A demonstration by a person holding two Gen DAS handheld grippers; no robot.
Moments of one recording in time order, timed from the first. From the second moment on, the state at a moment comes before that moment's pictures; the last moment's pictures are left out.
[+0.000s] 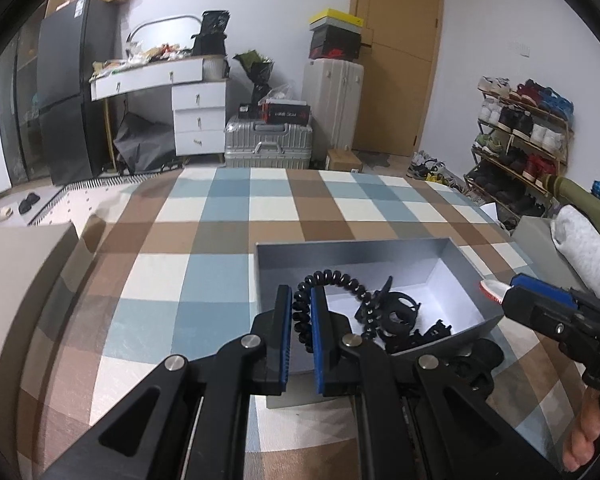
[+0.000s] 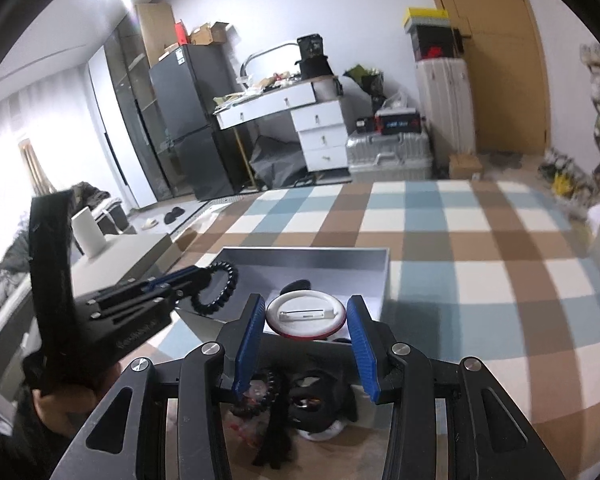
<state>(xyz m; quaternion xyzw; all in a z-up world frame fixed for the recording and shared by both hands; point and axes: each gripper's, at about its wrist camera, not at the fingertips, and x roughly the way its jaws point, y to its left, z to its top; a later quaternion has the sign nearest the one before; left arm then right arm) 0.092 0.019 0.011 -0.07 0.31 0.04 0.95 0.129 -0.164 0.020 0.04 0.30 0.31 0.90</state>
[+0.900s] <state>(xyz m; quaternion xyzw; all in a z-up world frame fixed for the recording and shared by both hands) 0.092 0.016 0.008 -0.07 0.31 0.04 0.95 0.153 -0.150 0.003 0.08 0.35 0.29 0.89</state>
